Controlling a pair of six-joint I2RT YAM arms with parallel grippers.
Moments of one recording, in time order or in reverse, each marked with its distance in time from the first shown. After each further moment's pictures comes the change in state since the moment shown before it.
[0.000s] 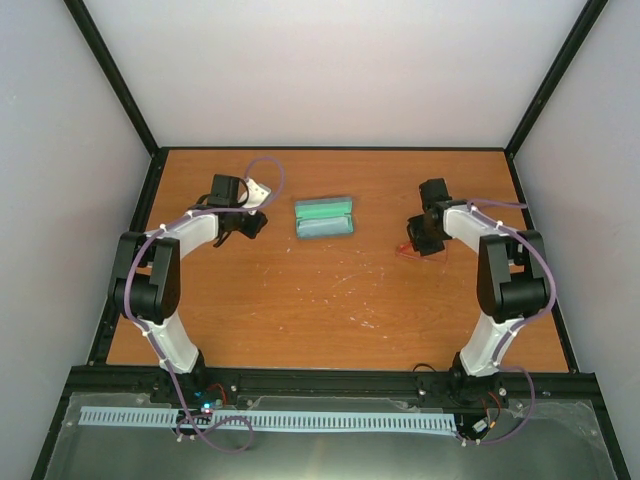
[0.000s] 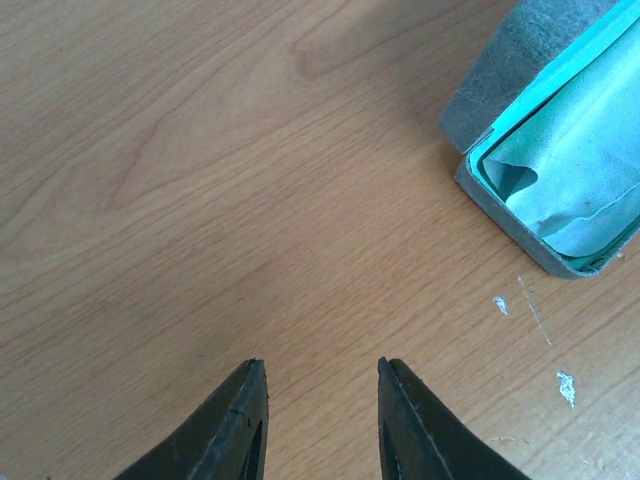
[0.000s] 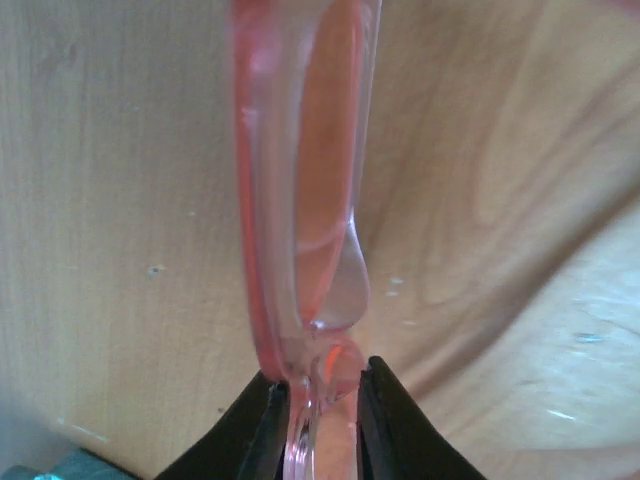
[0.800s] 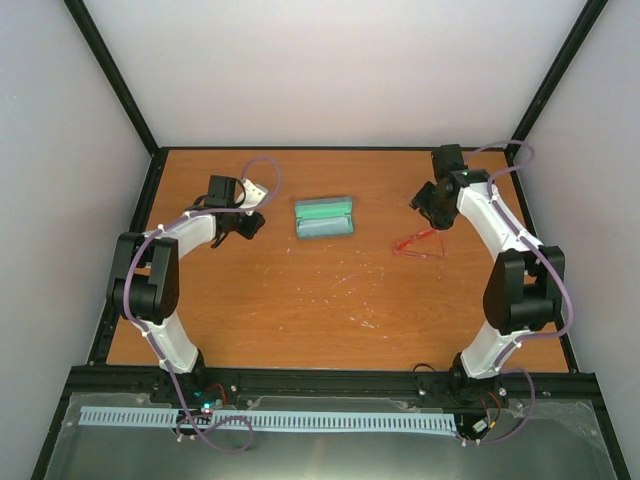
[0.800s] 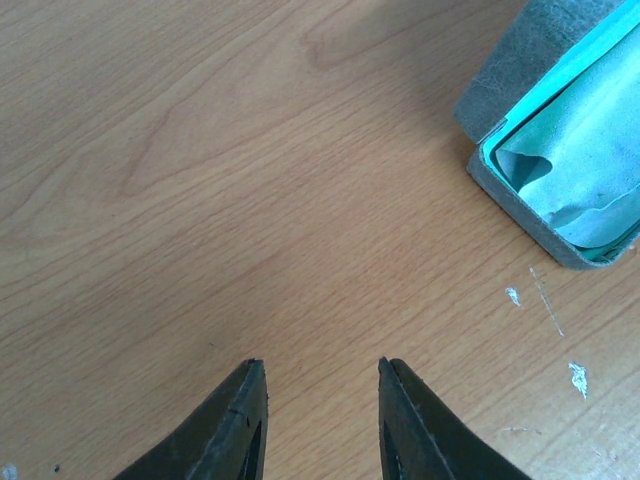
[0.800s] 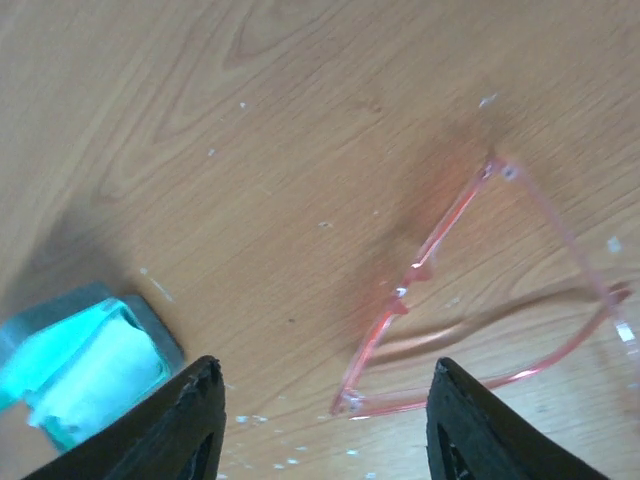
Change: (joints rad) left arm 0.022 -0.004 -0.013 0.009 0.014 0.004; right arm -0.011 -0.070 0.280 -0.230 -0.008 -0.509
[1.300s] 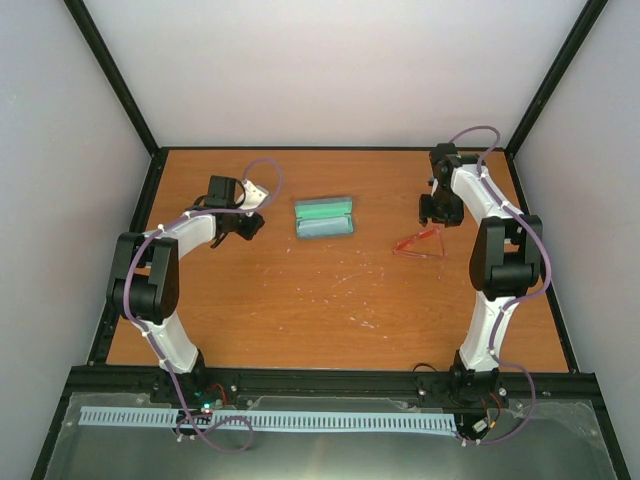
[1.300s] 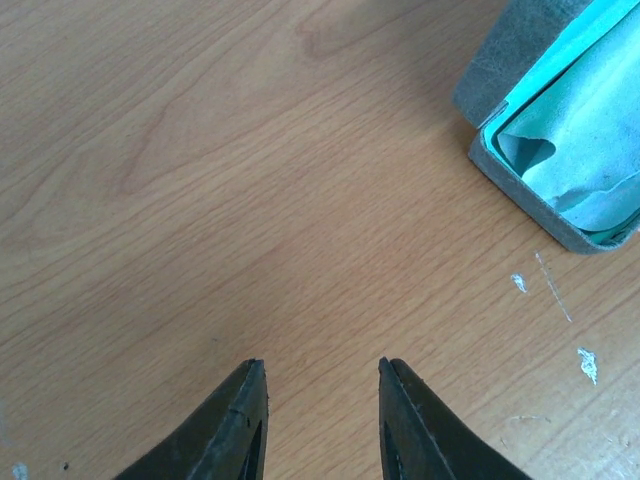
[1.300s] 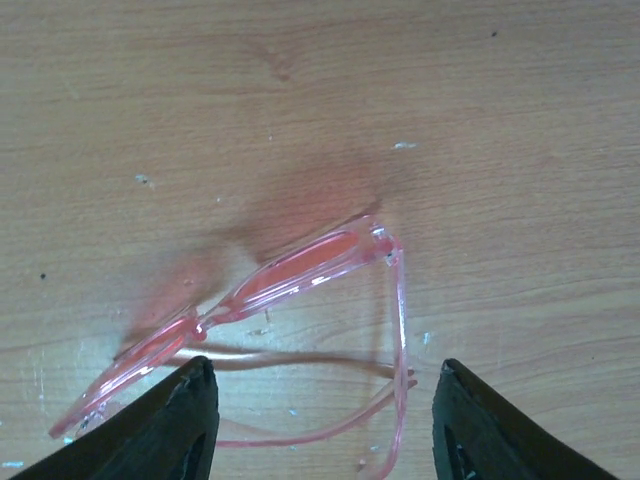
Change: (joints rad) left arm 0.000 0.000 0.000 -0.008 -0.006 0.039; right arm -0.055 0.274 0.254 -0.287 0.126 -0.715
